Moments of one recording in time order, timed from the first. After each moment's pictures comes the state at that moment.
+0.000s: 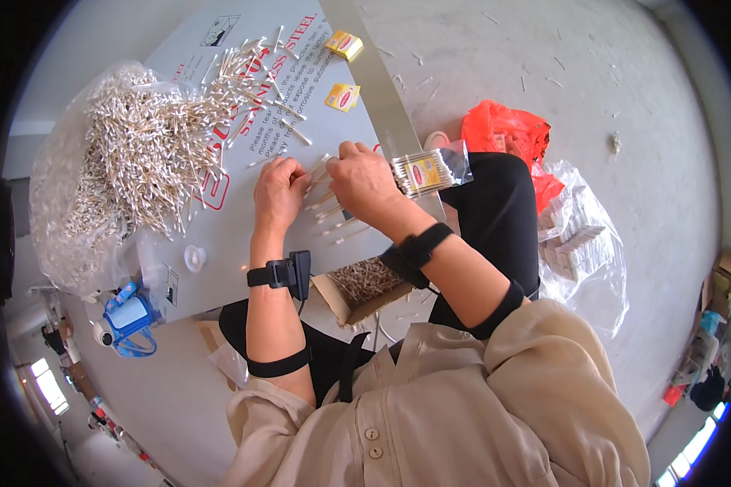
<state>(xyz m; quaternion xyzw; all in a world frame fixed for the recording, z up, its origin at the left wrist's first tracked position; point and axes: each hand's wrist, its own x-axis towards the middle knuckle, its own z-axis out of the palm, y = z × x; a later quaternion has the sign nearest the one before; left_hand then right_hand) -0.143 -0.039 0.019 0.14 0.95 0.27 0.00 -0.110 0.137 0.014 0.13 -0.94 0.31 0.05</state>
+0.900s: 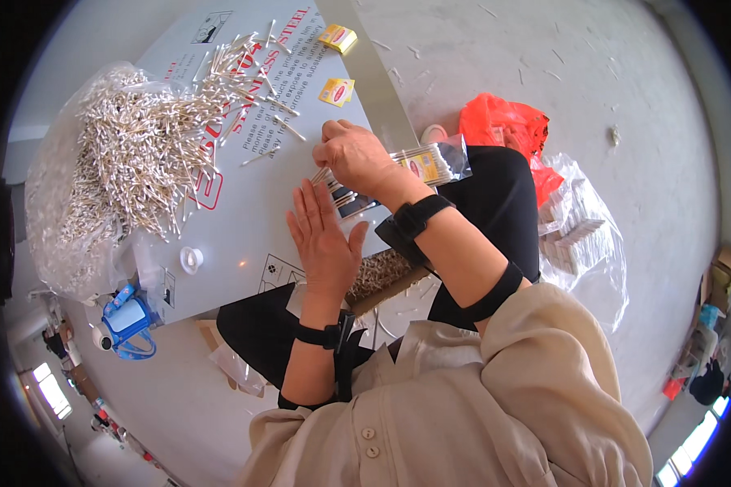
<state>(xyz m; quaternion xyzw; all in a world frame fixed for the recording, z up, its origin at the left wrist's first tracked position) -0.033 0.010 0.011 0.13 0.98 0.17 0.00 -0.145 0.150 0.001 0.22 -0.90 0.38 0.06</state>
